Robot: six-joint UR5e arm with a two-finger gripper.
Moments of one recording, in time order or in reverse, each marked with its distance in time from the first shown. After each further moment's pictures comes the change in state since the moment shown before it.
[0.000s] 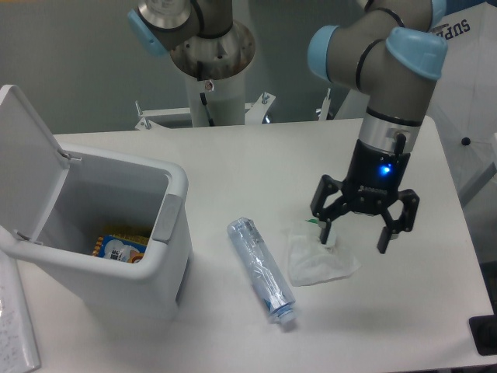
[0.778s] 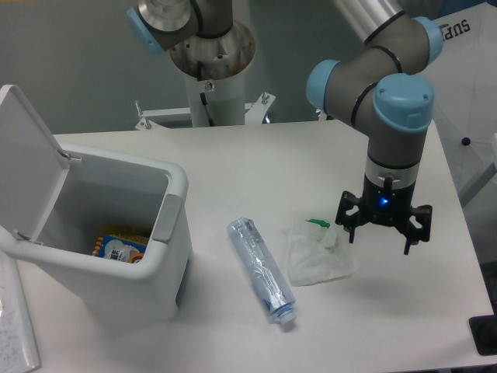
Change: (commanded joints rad) arm -0.026 -0.054 -0.017 -0.009 0.261 0.272
